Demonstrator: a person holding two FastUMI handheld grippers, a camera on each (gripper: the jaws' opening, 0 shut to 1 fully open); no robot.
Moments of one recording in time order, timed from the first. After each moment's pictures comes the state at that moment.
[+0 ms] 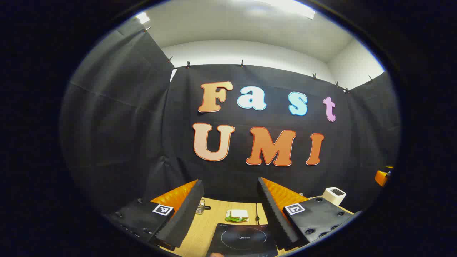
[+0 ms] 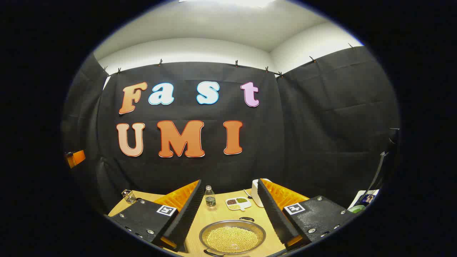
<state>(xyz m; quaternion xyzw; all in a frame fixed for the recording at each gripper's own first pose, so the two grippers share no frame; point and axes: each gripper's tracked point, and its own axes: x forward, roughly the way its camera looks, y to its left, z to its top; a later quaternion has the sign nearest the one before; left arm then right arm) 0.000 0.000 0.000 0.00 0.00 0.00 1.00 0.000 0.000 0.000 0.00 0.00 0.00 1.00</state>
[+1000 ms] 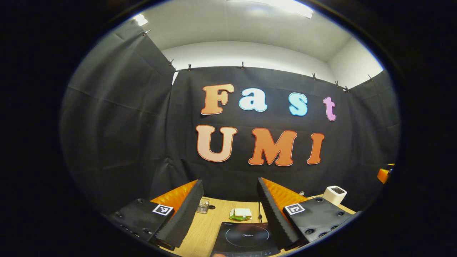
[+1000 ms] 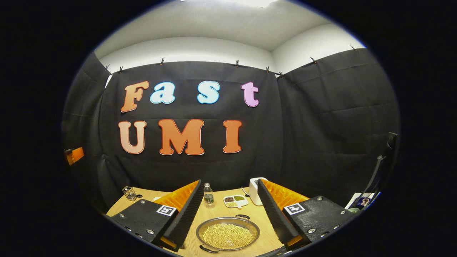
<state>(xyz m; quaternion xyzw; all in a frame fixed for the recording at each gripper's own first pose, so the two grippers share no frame) -0.028 0.003 0.002 0.01 0.00 0.01 1.00 -0.021 -0.016 -0.001 0.00 0.01 0.01 1.00</state>
